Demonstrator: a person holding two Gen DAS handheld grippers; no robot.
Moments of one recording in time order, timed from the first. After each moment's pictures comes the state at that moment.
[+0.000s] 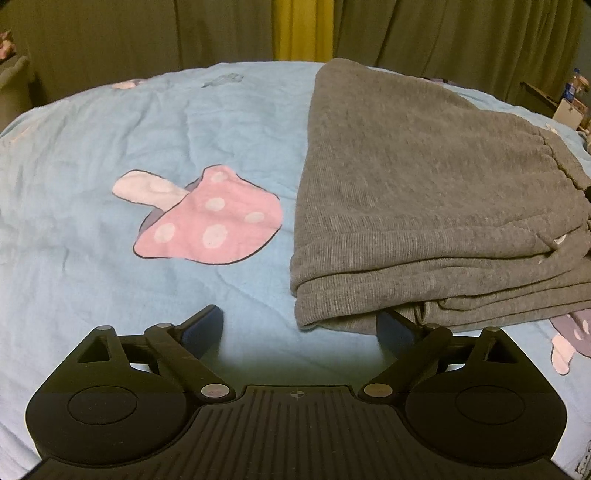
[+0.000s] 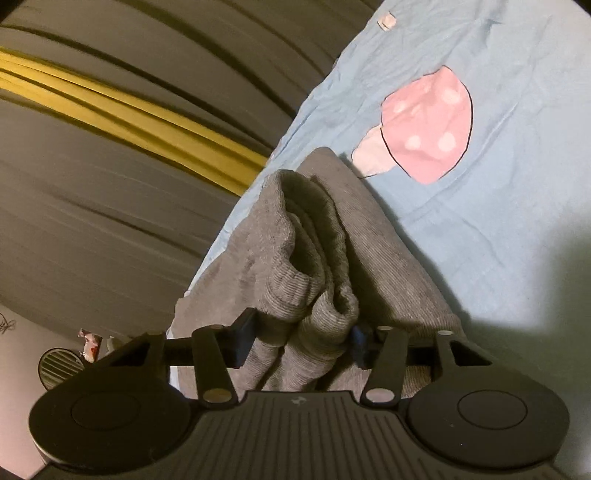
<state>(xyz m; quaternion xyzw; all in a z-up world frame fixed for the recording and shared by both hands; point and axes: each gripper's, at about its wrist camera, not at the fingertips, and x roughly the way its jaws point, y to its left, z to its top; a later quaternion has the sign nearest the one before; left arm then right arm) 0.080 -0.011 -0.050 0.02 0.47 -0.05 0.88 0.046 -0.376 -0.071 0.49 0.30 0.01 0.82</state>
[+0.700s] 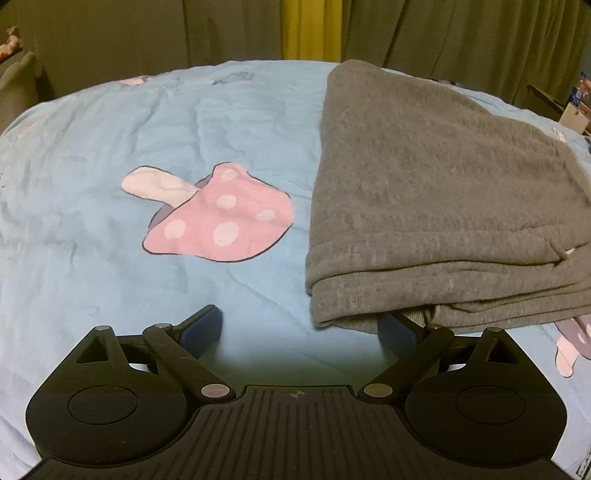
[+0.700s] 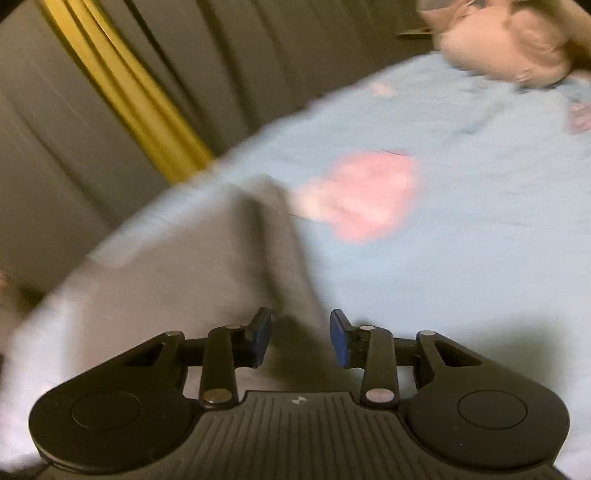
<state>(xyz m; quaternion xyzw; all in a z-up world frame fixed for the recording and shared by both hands) 0.082 -0.006 -0.050 0.02 0.47 -0.04 0.88 0.020 -0.373 -0.049 0.27 0.34 -0.12 0.89</state>
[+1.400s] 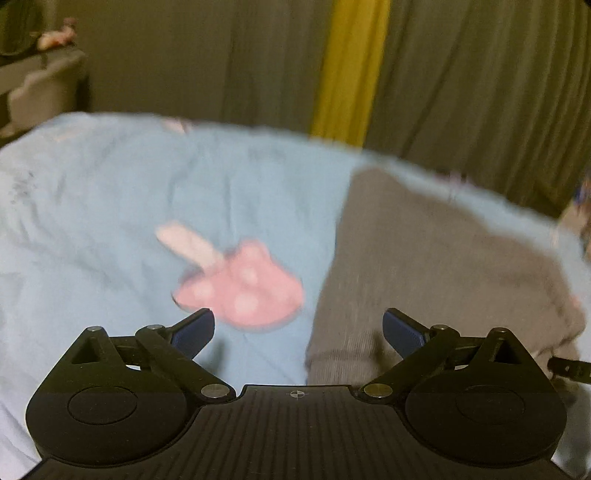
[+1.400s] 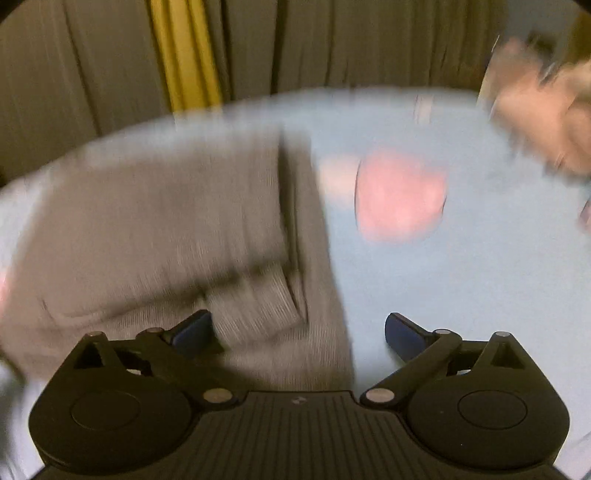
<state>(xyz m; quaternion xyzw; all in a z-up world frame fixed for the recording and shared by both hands) 0.079 0.003 -0.016 -0.06 0.39 -0.01 0.92 0.046 -0.321 -0.051 0.10 0.42 -0.10 0.90</state>
